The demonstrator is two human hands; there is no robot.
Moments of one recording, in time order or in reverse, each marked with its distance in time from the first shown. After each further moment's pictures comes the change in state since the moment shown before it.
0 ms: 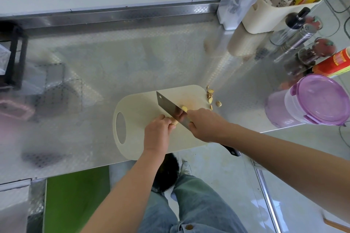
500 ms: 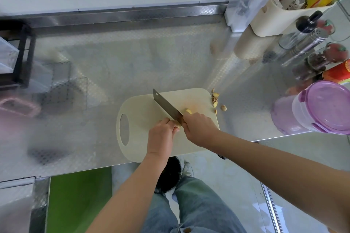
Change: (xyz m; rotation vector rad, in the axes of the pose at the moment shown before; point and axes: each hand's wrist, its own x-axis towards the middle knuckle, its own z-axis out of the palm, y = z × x) left_hand 0.002 -0.004 0.005 -0.053 0.015 0.066; right_hand 0.025 -0.012 0.019 0.030 0.061 0.030
